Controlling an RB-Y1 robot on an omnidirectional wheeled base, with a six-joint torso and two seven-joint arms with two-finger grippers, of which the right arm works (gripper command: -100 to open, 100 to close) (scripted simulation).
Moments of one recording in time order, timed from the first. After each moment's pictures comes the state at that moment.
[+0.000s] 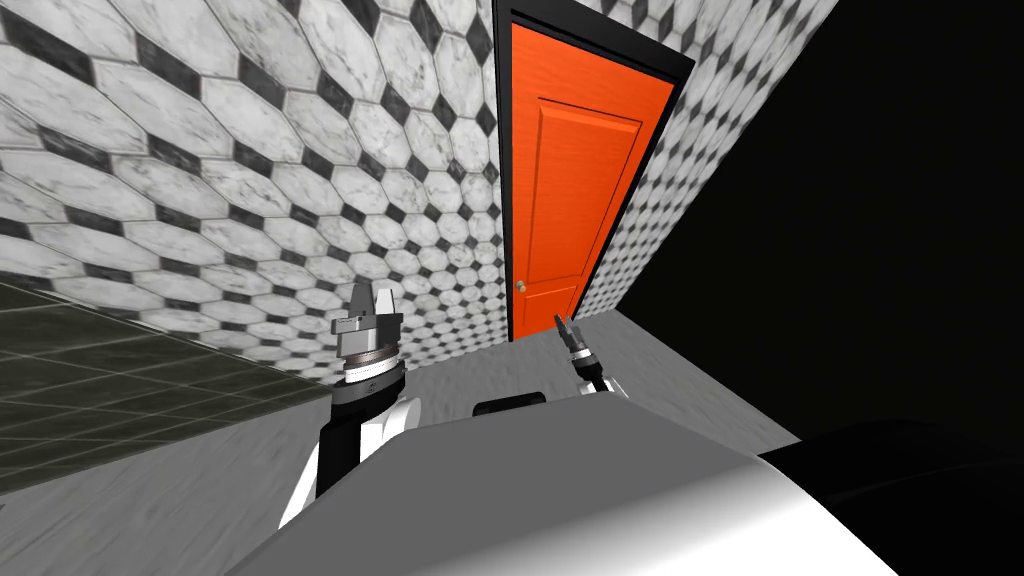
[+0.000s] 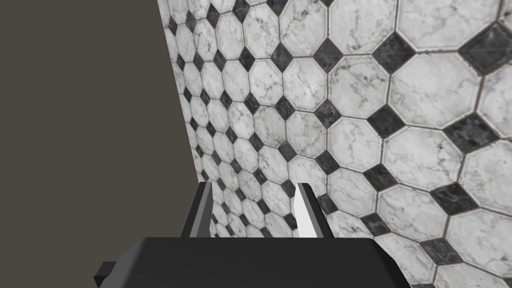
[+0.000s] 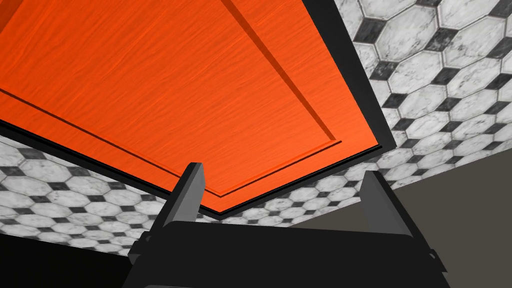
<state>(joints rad) 0.35 -0.14 -0.04 -1.54 0.24 -0.77 0.52</state>
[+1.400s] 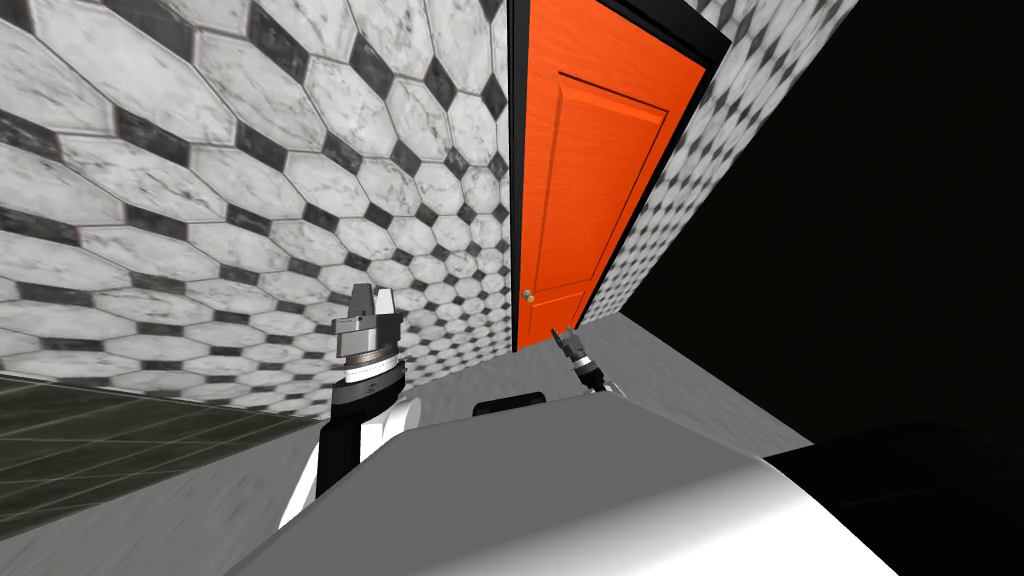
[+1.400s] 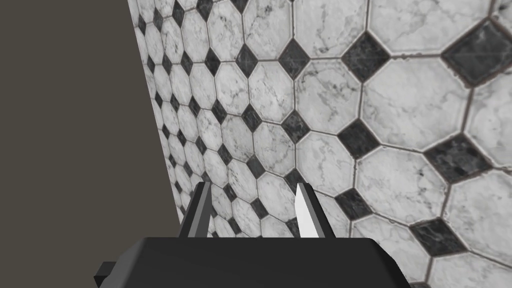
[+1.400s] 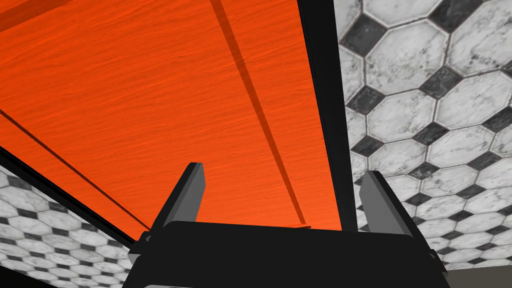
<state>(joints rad) 0.27 -0.18 -0.09 -1.25 0.36 -0.87 0.74</state>
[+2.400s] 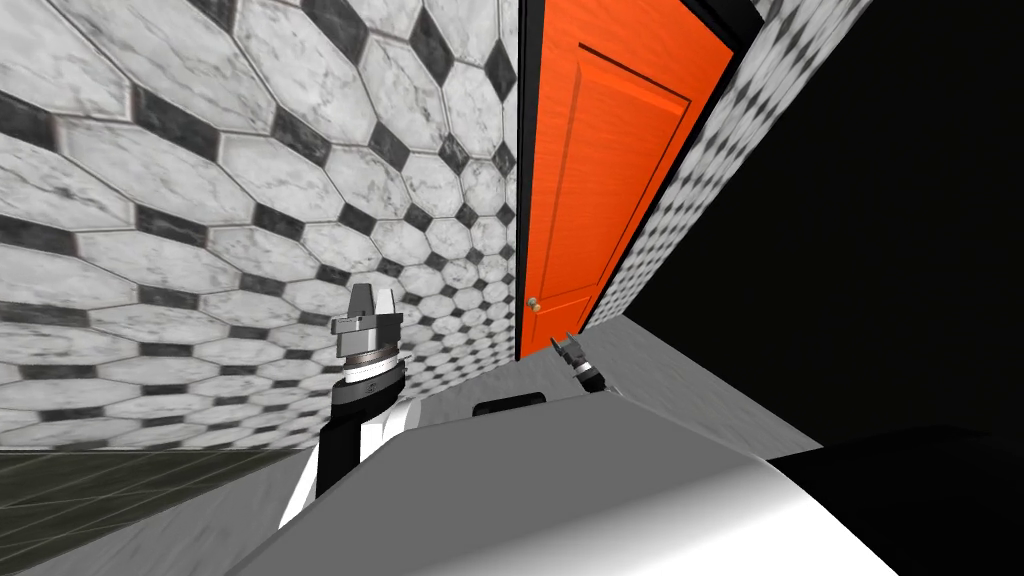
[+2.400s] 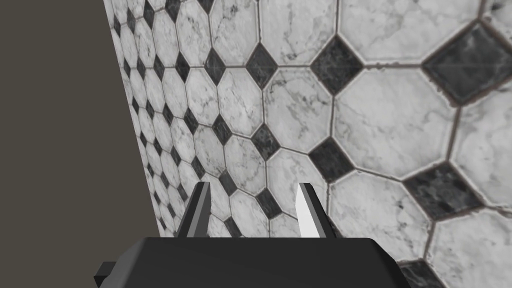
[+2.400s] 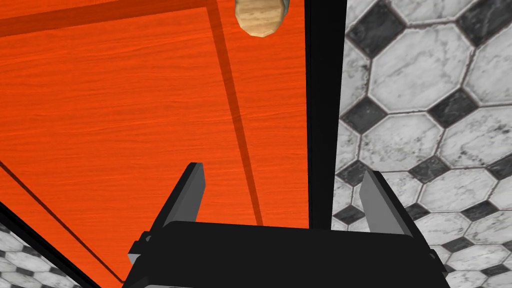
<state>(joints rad) 0.22 -0.20 -0.12 -1.06 0.44 -0.93 0.88</state>
